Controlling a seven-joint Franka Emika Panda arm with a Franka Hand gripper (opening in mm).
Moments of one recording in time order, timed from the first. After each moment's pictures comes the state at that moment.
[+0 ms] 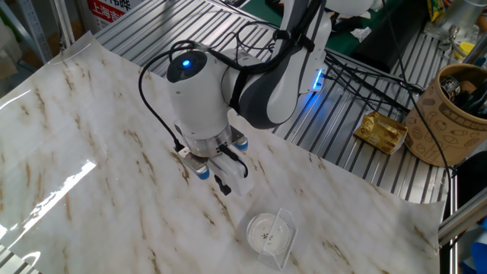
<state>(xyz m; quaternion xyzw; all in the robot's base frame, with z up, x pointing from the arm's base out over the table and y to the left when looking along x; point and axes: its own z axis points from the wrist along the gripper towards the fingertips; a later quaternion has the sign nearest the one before) 0.540 0.035 0.133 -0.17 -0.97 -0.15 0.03</state>
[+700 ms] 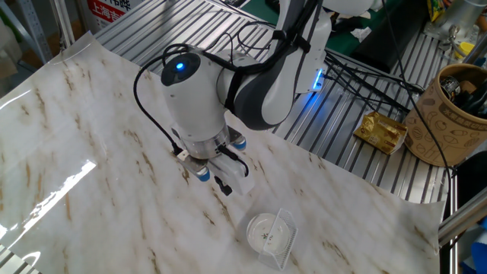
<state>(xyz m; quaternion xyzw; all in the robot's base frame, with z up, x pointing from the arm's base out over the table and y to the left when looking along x) 0.540 0.036 0.132 -0.14 -0.98 -0.16 0.04</state>
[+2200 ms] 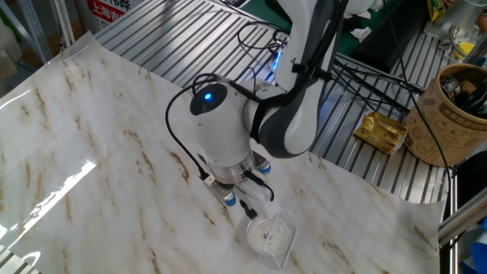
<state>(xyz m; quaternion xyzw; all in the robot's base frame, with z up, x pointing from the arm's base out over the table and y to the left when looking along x) 0.541 0.107 0.095 -0.14 -0.97 -0.20 0.03</state>
